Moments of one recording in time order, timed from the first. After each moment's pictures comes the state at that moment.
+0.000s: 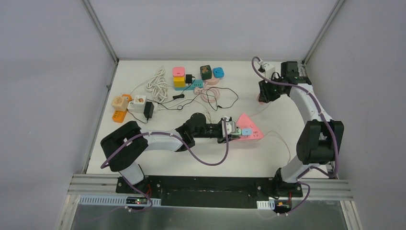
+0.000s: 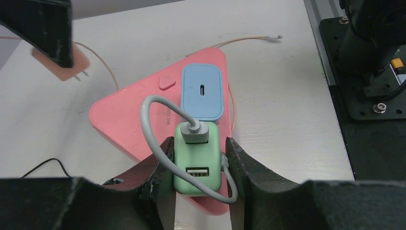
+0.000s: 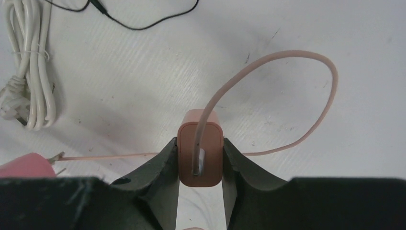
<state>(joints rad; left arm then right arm) -1.00 1.64 0.75 0.90 0.53 0.21 0.04 1.63 1.38 -0.76 -0.41 -0.47</state>
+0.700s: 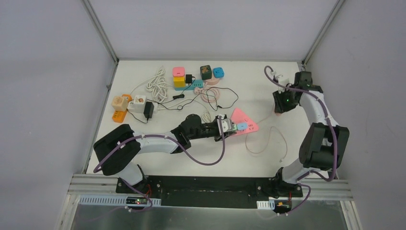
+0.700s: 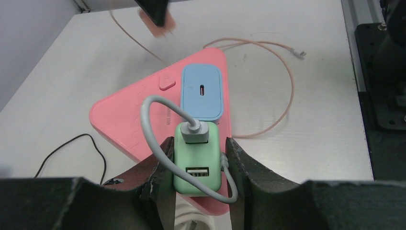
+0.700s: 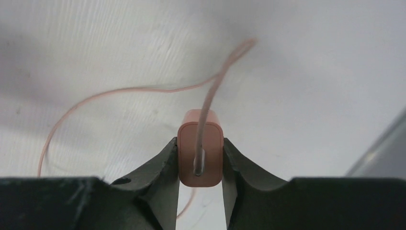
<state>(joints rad) -1.00 1.55 0.70 0.89 0.38 0.23 -0.12 1.57 1.16 -0.79 -0.30 -0.58</state>
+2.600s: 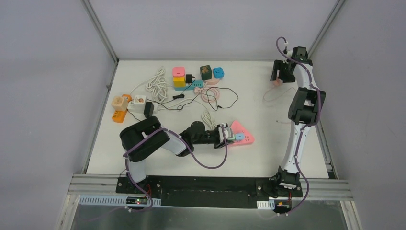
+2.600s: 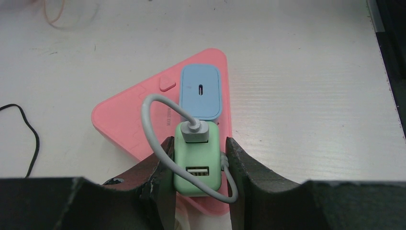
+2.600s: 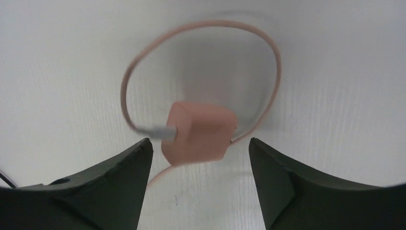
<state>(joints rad) -0.98 1.85 0.62 1.16 0.46 0.21 -0.16 2.45 2.22 -0.76 -0.21 -0.07</state>
